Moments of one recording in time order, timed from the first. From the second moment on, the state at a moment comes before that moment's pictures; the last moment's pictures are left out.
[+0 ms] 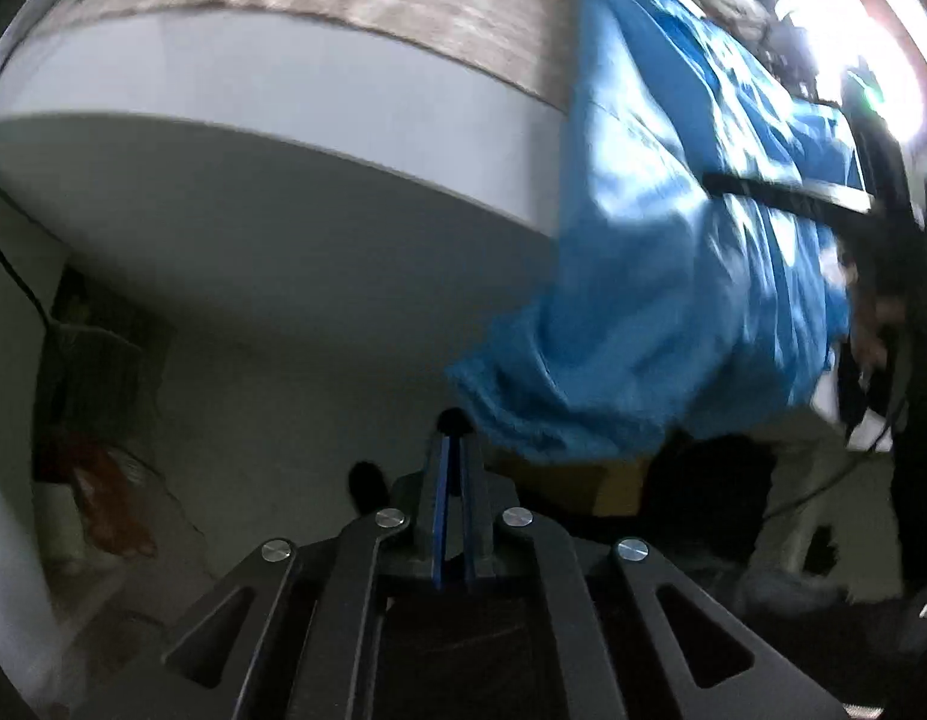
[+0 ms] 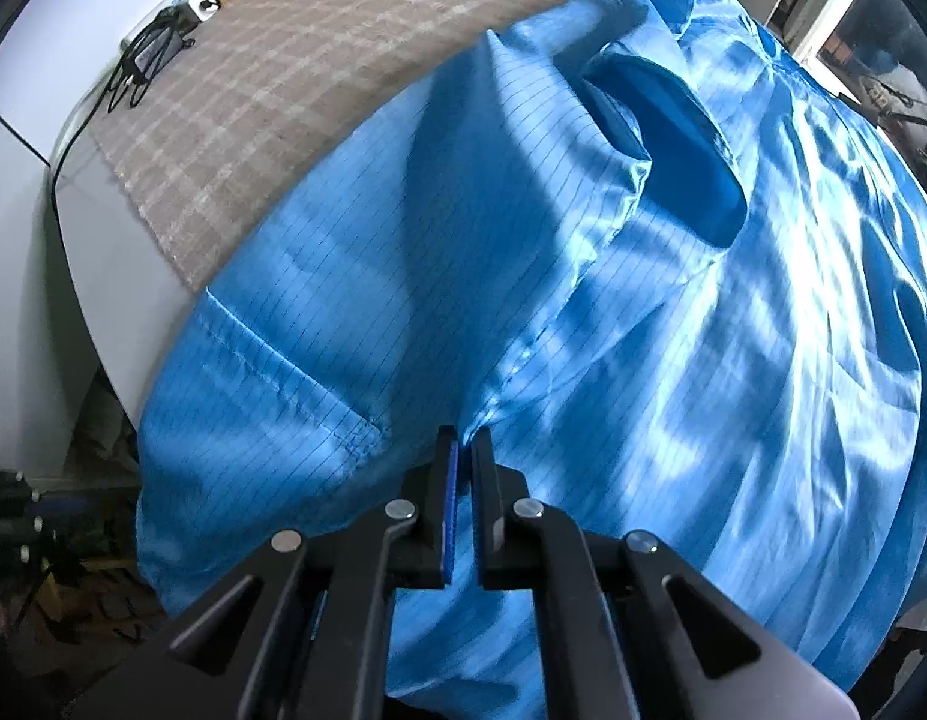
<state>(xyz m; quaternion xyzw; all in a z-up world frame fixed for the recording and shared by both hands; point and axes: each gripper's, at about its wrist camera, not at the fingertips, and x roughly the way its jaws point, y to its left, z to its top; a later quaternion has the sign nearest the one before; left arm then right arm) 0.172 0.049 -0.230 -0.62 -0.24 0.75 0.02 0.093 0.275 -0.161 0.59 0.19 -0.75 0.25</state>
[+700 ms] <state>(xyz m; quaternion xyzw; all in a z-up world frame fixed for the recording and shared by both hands) 0.183 0.098 -0.221 -0.63 -0.22 0.73 0.11 0.082 0.275 -0.138 0.57 0.18 -0.76 0.23</state>
